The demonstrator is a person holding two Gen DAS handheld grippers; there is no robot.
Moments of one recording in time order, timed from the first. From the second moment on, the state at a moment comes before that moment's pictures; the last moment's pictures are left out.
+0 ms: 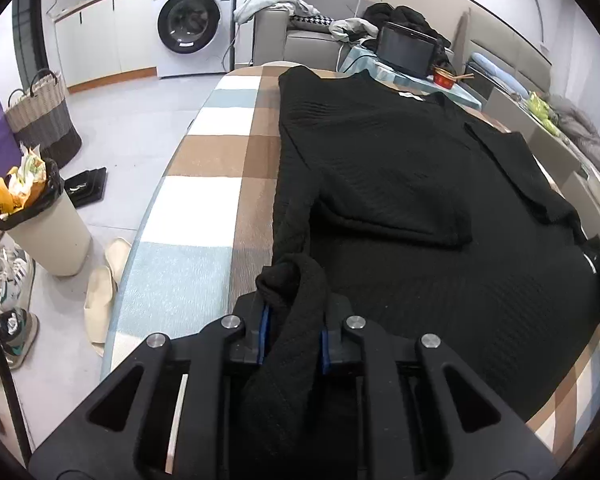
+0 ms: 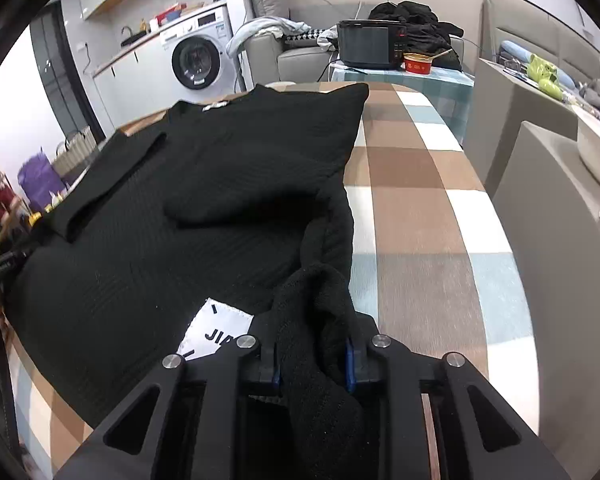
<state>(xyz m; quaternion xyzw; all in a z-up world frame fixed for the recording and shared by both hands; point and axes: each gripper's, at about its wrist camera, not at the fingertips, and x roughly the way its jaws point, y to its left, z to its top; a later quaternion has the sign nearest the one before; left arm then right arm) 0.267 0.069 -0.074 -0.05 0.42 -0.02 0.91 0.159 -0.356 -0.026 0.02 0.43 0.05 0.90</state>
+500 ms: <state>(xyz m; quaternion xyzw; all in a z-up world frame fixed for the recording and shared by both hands) 0.127 0.081 -0.065 -0.04 0.42 -0.02 0.91 0.051 -0.345 -0.024 0.02 0.44 0.07 0.89</state>
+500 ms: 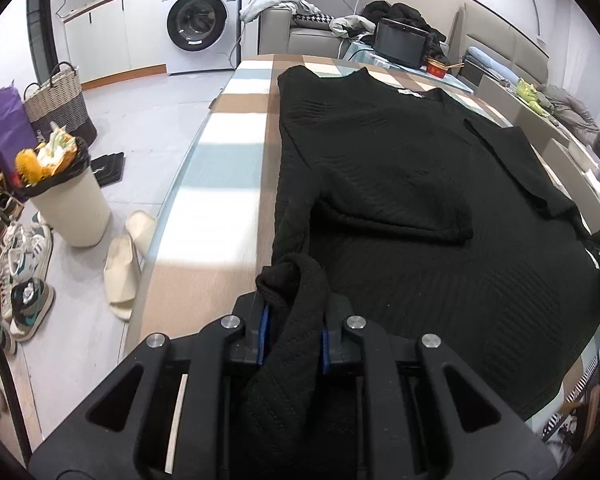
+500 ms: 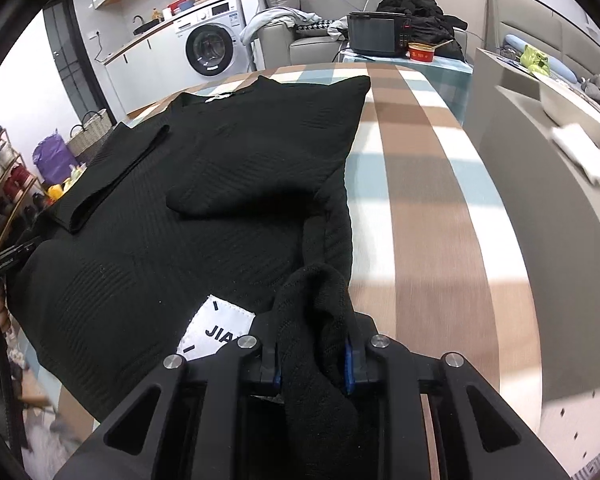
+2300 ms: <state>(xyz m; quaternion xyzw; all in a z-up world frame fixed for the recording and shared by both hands) -0.002 0.097 -0.030 -0.07 0.38 -0.01 0.92 -0.037 -0.350 -0.009 0.06 0.42 0.12 0.90</state>
